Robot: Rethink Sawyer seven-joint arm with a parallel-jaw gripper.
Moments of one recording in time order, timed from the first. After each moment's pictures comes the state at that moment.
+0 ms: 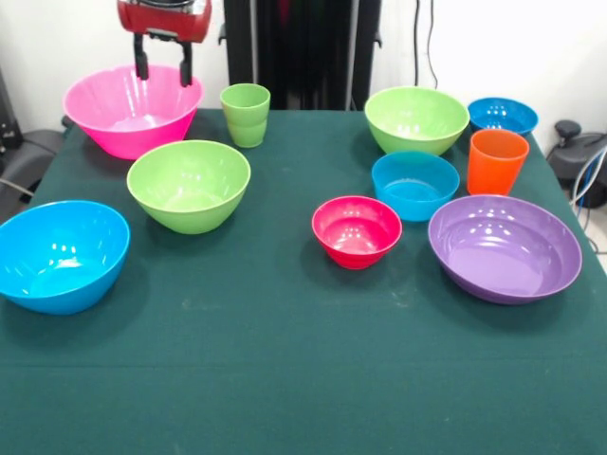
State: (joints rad) arm -0.94 -0.90 0.52 2.02 -0.78 0.69 1.97
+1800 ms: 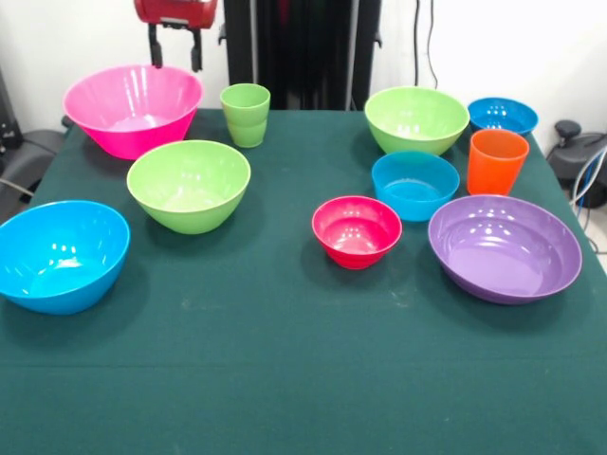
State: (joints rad) arm -1.05 -0.90 0.48 2.20 -0.89 0.47 1.97
